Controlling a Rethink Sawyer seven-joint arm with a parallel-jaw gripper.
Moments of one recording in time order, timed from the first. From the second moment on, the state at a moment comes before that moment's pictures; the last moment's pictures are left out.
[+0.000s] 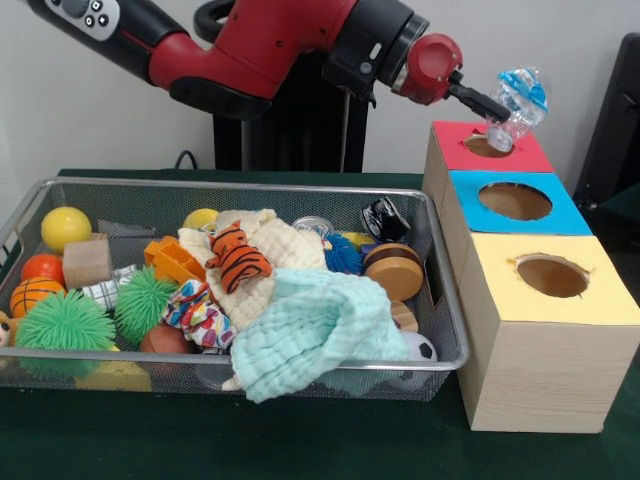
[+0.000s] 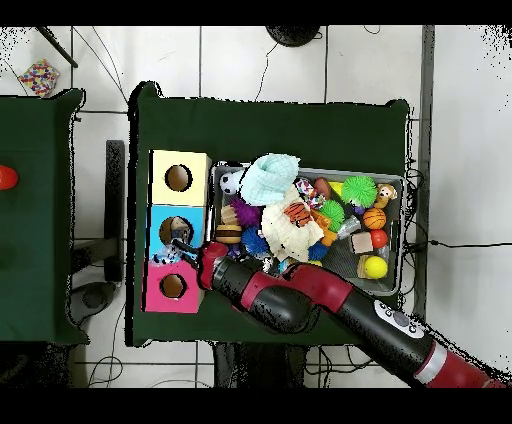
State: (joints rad) arm -1.24 0.00 1.16 2.18 -0.73 0.15 -0.05
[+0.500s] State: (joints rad) arm -1.24 -0.02 1.13 2.18 -0.79 0.12 -0.05
